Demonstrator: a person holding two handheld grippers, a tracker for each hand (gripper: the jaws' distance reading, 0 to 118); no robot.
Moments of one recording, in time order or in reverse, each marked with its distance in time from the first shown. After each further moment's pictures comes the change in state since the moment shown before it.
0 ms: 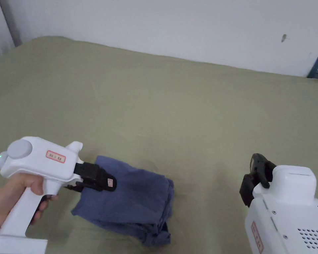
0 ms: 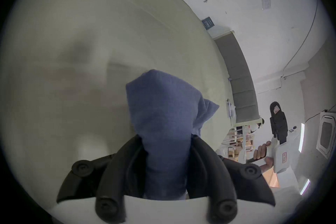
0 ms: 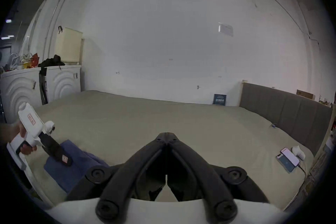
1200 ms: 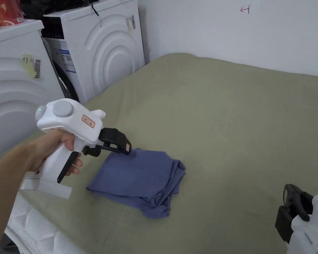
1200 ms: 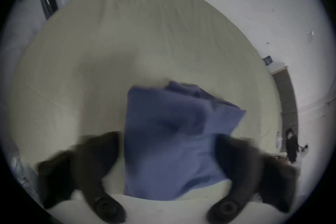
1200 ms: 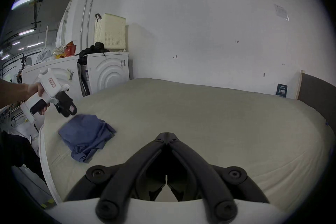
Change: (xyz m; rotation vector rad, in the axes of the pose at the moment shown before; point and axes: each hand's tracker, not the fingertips) left arm -0.171 0.084 0.198 0.252 0.503 0.062; right arm -0.192 -0.020 -0.092 -0.101 0.343 -0.009
